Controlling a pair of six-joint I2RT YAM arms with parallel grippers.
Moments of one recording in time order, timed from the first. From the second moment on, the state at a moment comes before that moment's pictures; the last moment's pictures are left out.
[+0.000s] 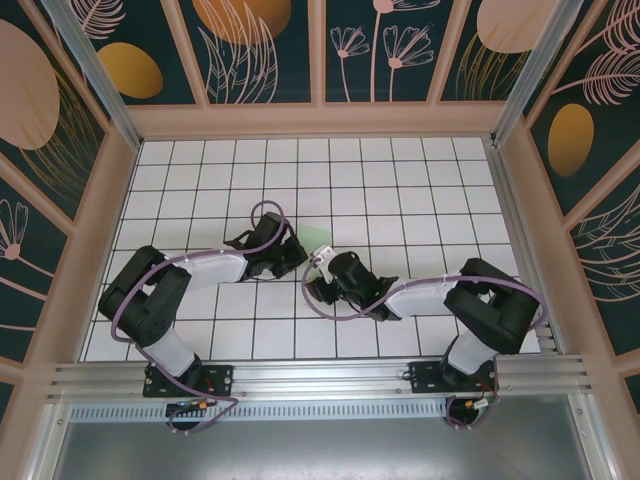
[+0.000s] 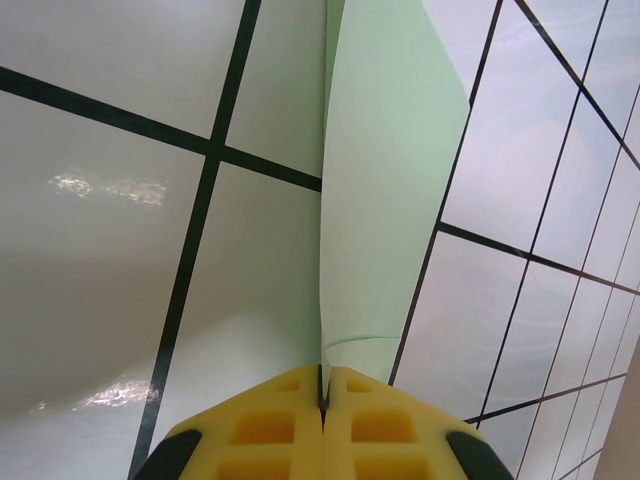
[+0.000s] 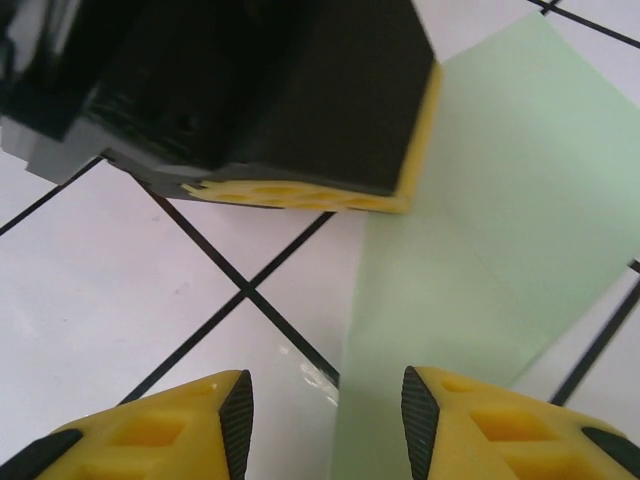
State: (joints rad) left arm -0.63 1.65 0.79 -0.01 0.22 -1.14; right arm 1.00 1.60 0.57 0.38 0.08 0.15
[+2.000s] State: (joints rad) left arm -0.63 1.67 0.86 -0.07 0.21 -1.08; right arm 1.00 1.70 0.54 0.59 0.24 0.07
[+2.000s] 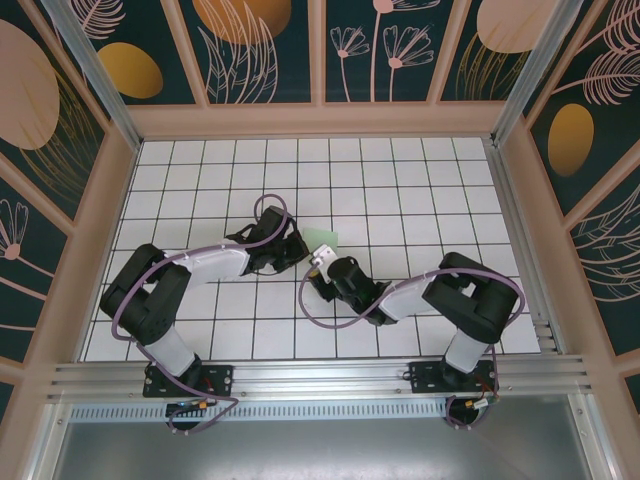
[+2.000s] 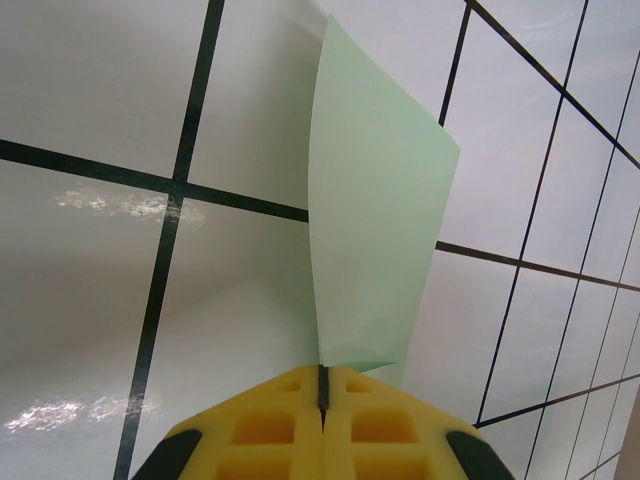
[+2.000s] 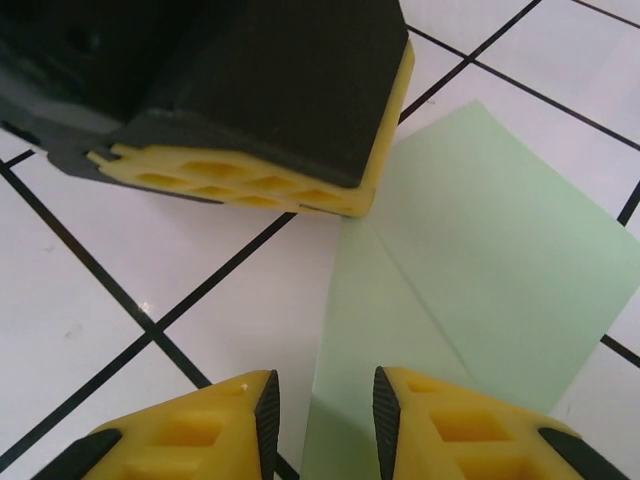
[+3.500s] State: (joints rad) left arm -0.58 1.49 0.62 0.26 0.25 -0.98; right arm 0.70 1.61 0.38 0.86 -0.35 0.55
